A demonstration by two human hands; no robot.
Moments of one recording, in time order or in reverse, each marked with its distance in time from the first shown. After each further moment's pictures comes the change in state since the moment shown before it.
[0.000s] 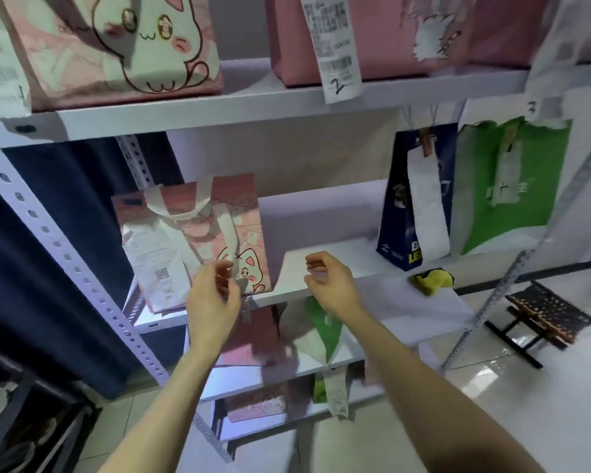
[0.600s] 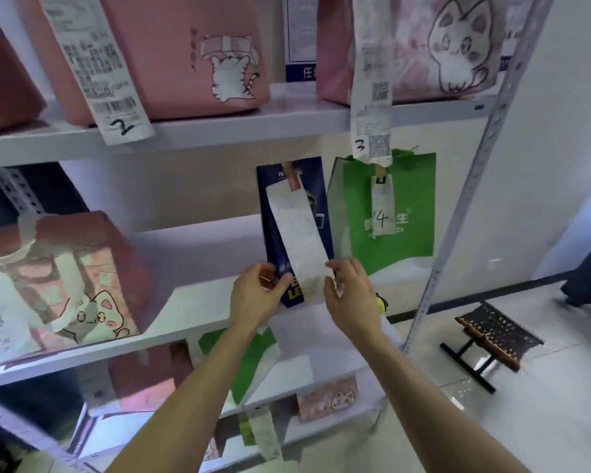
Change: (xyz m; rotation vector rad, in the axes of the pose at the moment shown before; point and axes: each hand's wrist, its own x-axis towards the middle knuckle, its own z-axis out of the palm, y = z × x) left_hand 0.009 0.196 0.256 -0.109 -0.265 -0.074; right_hand 0.013 0.128 -0.235 -0.176 0.312 -0.181
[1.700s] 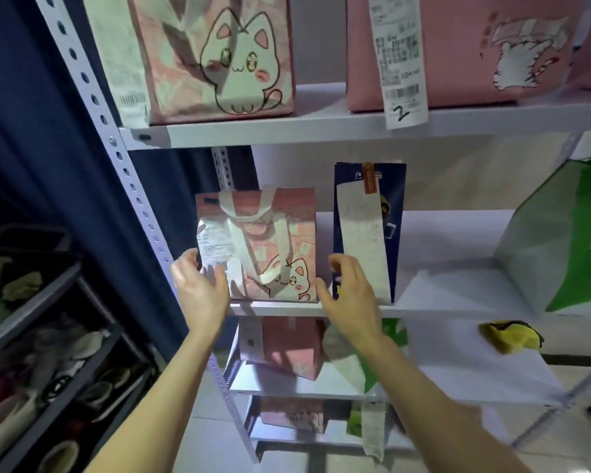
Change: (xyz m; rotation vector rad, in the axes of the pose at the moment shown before) left_hand -0.068 -0.183 -0.337 0.229 0.716 -0.245; right_hand -0.059 -0.229 0.204 0.170 -0.228 -0.170
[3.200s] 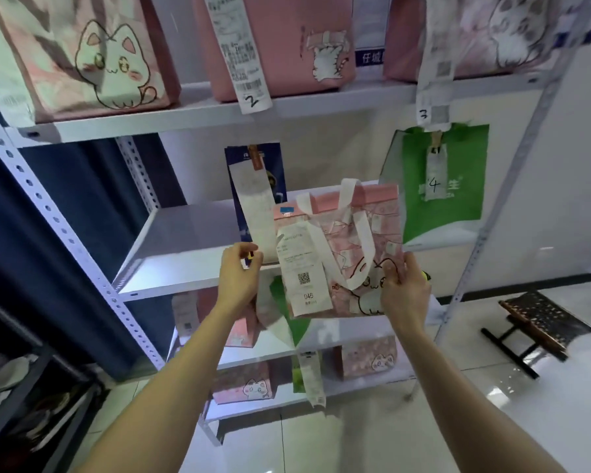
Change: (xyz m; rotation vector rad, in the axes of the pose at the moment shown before) left_hand -0.152 0.136 0.069 -0.267 -0.600 0.048; right_hand -0.126 0.103 -0.219 0.044 0.477 0.494
